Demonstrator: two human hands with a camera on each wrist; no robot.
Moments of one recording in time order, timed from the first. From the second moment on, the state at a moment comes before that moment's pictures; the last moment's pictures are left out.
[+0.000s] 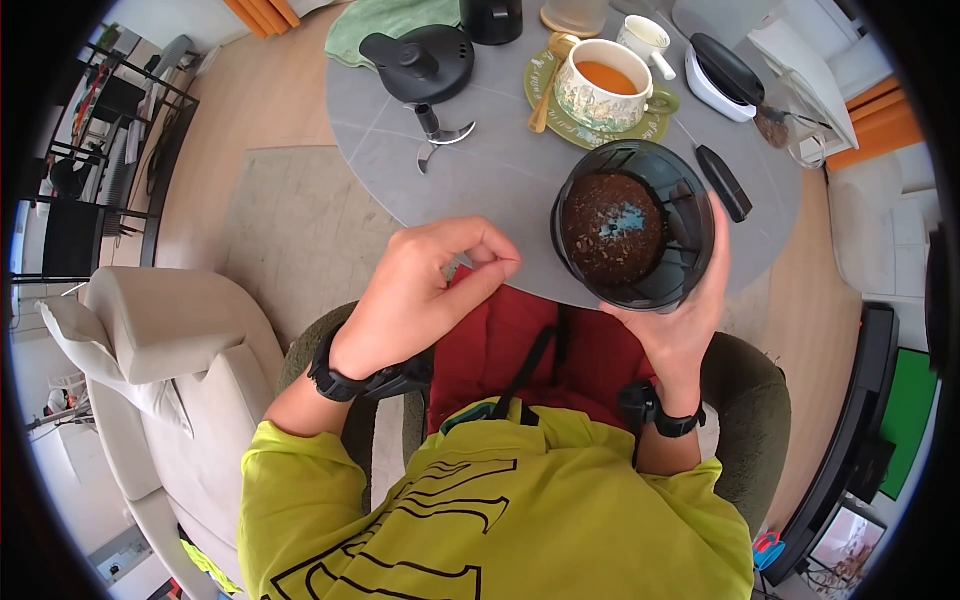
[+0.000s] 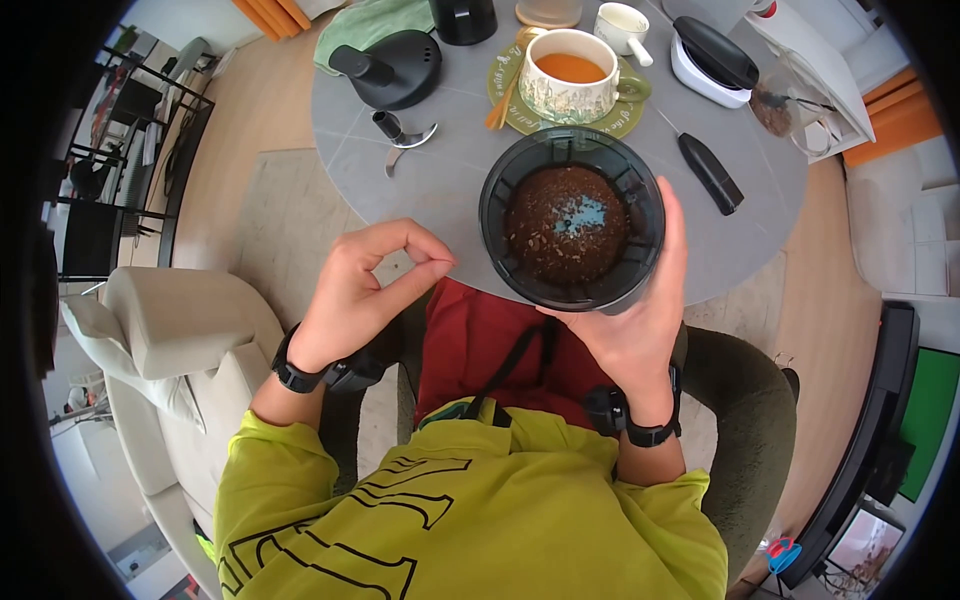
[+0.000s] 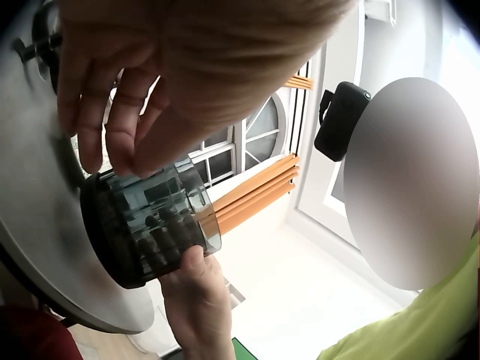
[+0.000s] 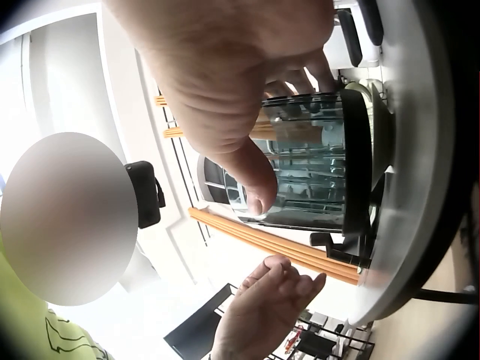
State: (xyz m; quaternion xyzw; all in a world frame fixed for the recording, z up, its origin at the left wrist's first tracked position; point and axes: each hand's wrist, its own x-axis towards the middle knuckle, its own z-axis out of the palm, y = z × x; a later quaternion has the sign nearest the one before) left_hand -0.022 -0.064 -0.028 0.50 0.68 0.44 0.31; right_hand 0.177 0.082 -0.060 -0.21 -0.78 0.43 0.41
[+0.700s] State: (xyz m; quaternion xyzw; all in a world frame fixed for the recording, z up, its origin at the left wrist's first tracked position) left_hand -0.024 -0.065 -0.033 0.50 0.70 0.43 0.27; right_hand 0.179 0.089 -0.063 -0.25 -0.69 0.49 0.47
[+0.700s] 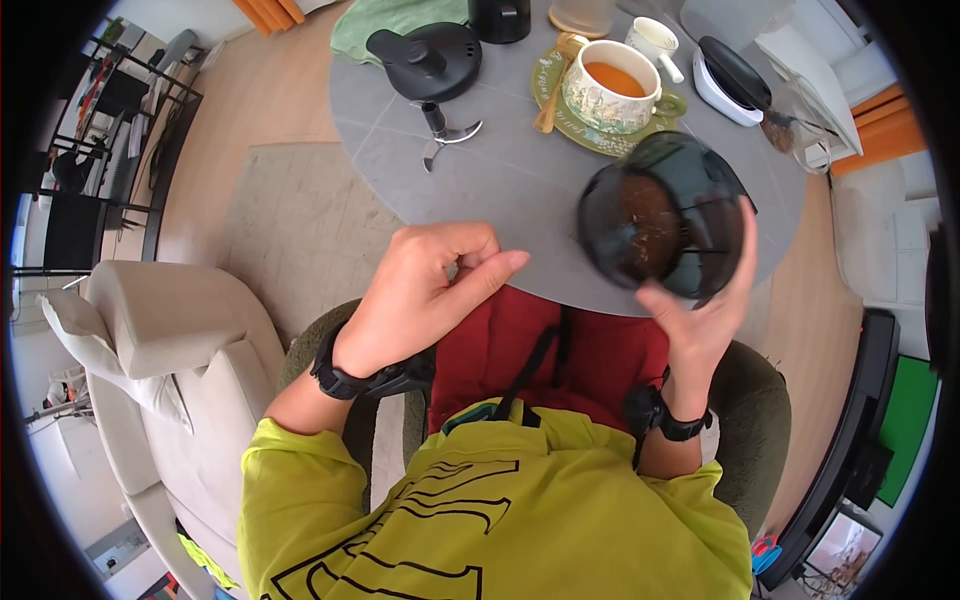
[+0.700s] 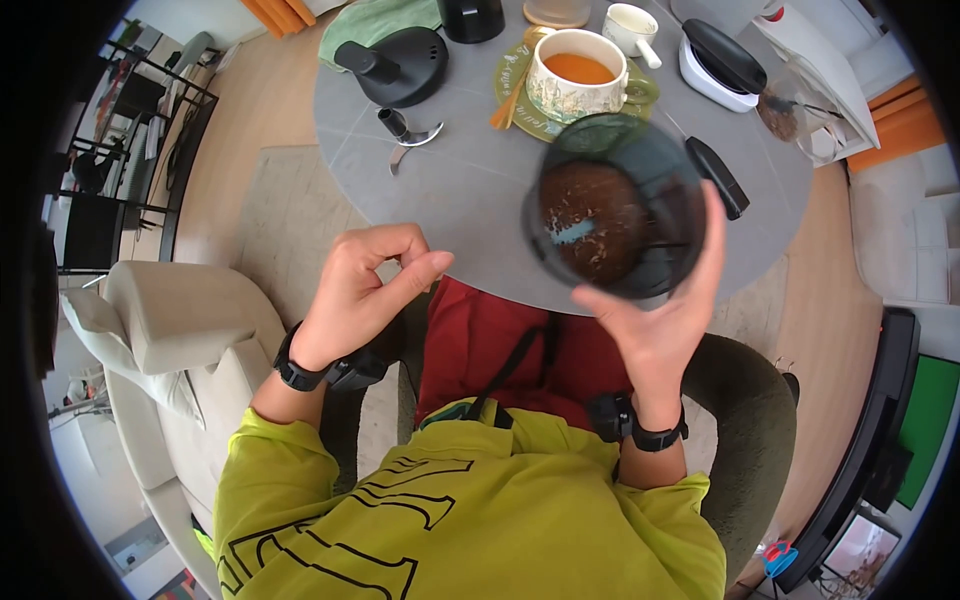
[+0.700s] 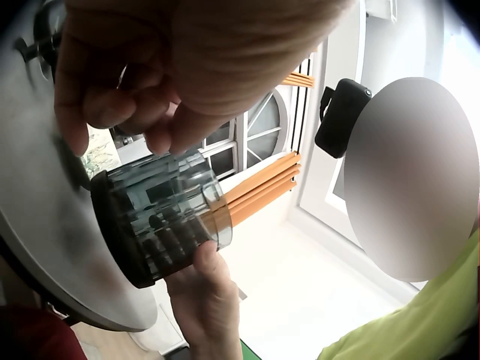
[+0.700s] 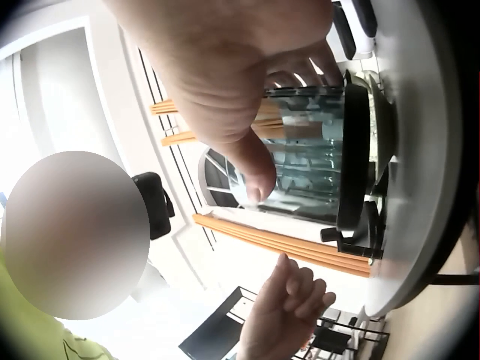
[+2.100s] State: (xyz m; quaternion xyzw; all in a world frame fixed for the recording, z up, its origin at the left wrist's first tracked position) left_hand -0.089 -0.053 -0.054 0.43 0.79 0.43 -0.04; right_hand 0.167 0.112 -0.092 -0.21 -0.73 0.52 0.39
